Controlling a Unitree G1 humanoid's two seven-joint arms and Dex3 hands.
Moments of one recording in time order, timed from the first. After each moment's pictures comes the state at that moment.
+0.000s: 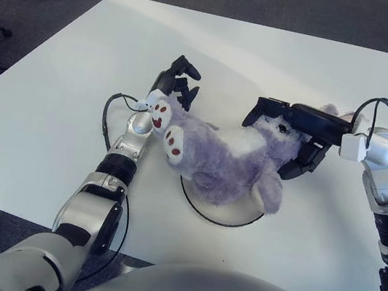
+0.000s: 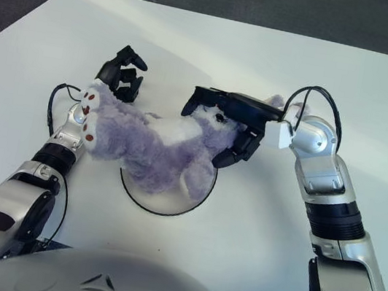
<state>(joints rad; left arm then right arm) -0.49 0.11 -0.05 0.71 0.13 -0.54 0.01 -0.42 -0.67 0.13 -0.13 0.10 -0.20 0.94</state>
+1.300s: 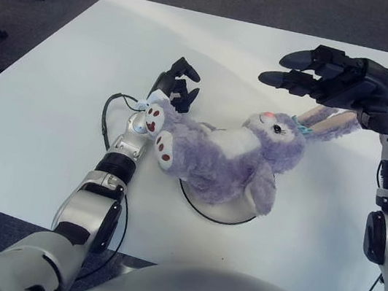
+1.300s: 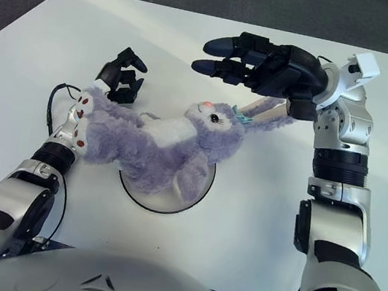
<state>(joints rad) -0.51 0.11 -0.05 0.74 0.15 -0.53 0.01 -0.75 -0.55 -0.09 0.33 0.69 0.10 1.53</state>
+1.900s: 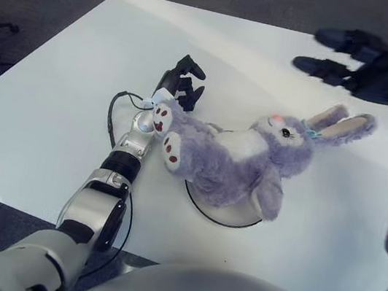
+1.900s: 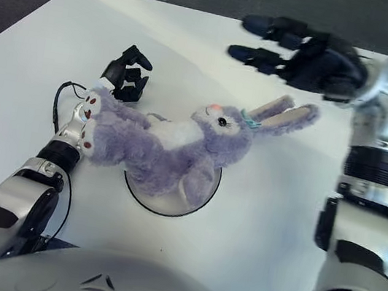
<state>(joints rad) -0.52 0.10 -0.06 0.73 0.15 -0.53 0.01 -0.73 -0.78 -0.19 0.33 0.57 0.28 1.31</state>
